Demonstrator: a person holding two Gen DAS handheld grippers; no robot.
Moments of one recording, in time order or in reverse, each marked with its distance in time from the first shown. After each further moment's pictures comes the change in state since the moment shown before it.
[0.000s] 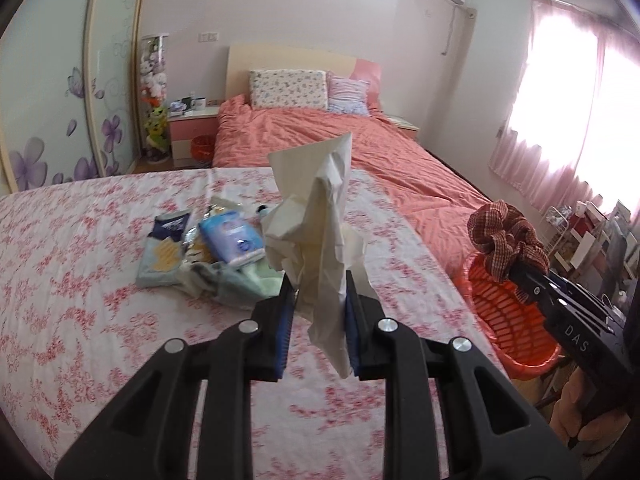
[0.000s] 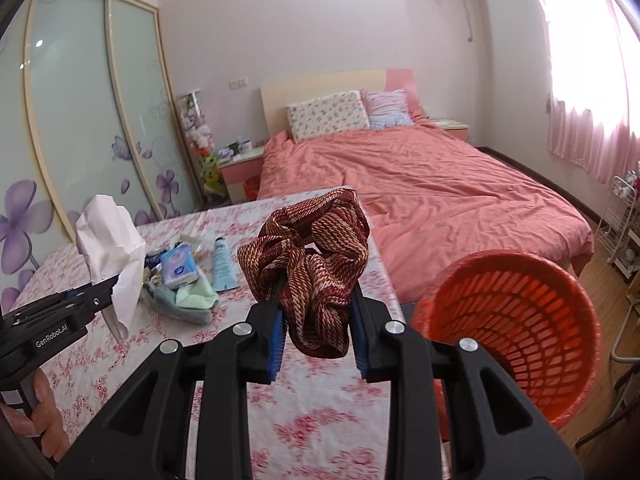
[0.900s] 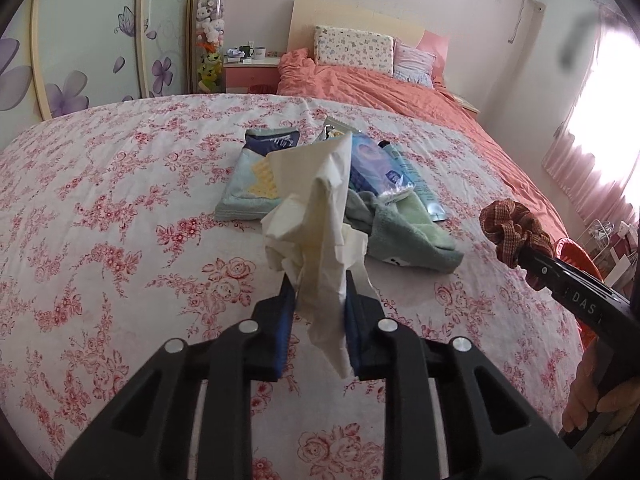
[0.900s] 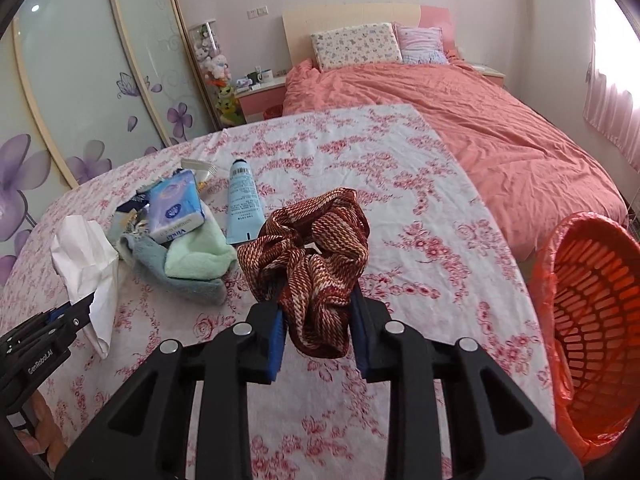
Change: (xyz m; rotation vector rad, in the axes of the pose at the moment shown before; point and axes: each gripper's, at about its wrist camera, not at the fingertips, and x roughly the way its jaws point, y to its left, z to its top) left arm 0.052 0.116 -0.044 -0.156 0.138 0.158; right arm 0.106 0.061 -0.022 -0.052 0.260 0.069
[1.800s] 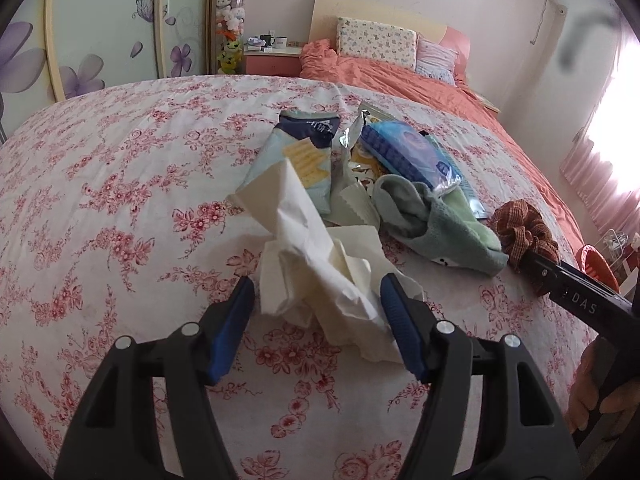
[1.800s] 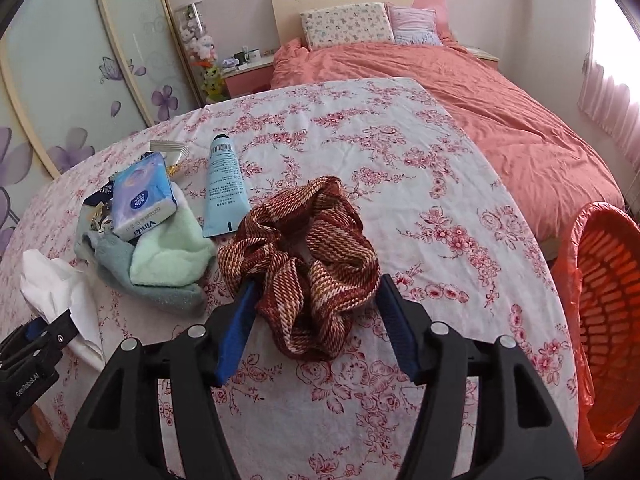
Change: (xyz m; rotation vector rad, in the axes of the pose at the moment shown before) left arm 0.023 0.022 -0.004 -0.049 0.038 0.054; right arm 0.037 0.006 -0.001 0.013 0.080 -0.051
